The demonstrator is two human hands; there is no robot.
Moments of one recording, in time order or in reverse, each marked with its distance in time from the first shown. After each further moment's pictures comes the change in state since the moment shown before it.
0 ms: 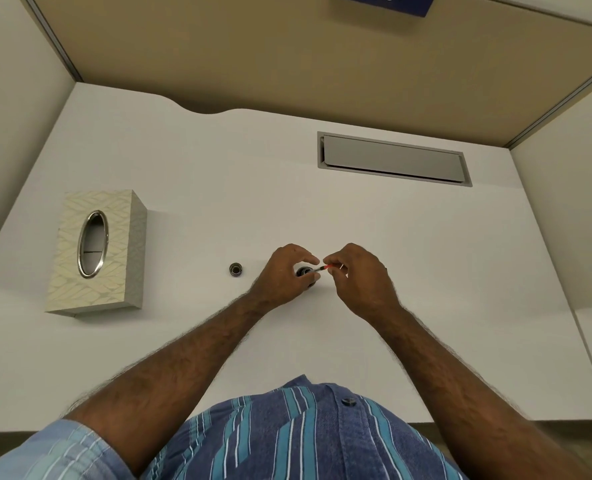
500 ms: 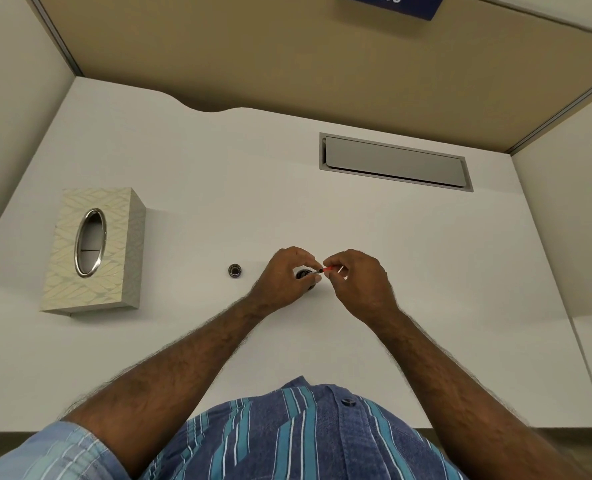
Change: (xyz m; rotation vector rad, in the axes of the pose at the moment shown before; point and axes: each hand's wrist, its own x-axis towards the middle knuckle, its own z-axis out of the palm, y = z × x) left_hand 0.003 -0.004 0.003 -0.010 0.039 0.041; right_hand 0.007 0.000 0.004 0.039 -0.007 0.065
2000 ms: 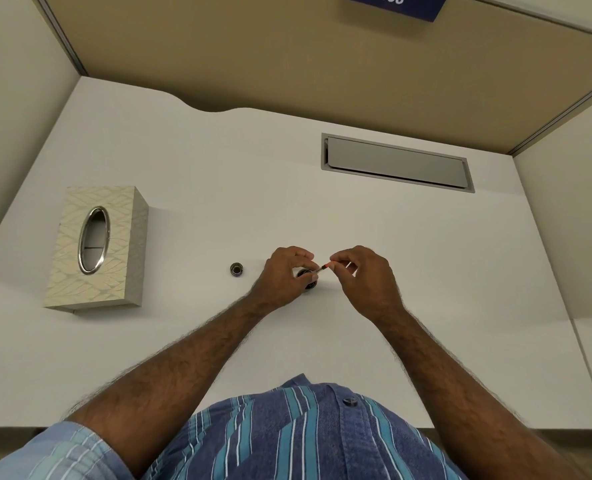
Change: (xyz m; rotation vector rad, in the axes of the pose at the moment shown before) left_hand -0.002 -0.005 -0.001 0.030 -0.008 -0.089; right_hand 0.000 0.011 -0.002 0.086 0.065 -0.011
